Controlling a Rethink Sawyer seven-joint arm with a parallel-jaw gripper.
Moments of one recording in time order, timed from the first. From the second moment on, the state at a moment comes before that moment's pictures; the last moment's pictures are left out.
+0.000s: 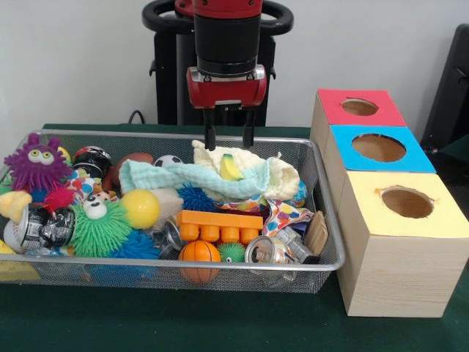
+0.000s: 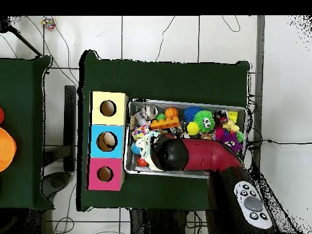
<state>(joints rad) -0.48 -0.77 0.25 1.83 -0.30 0.49 1.57</state>
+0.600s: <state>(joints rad) -0.48 -0.77 0.25 1.83 -0.30 0.49 1.57</state>
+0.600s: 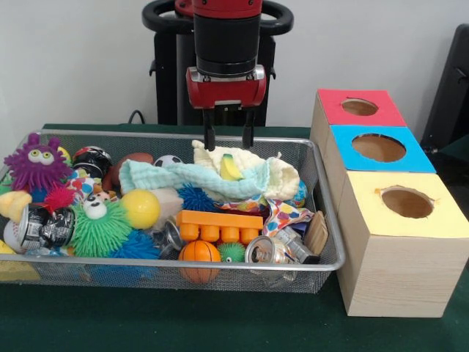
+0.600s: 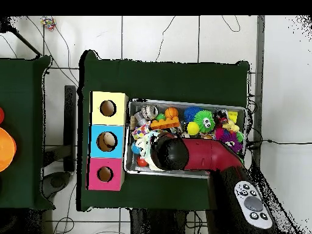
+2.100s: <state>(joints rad) -0.46 -0.72 0.23 1.83 -0.30 0.49 1.57</state>
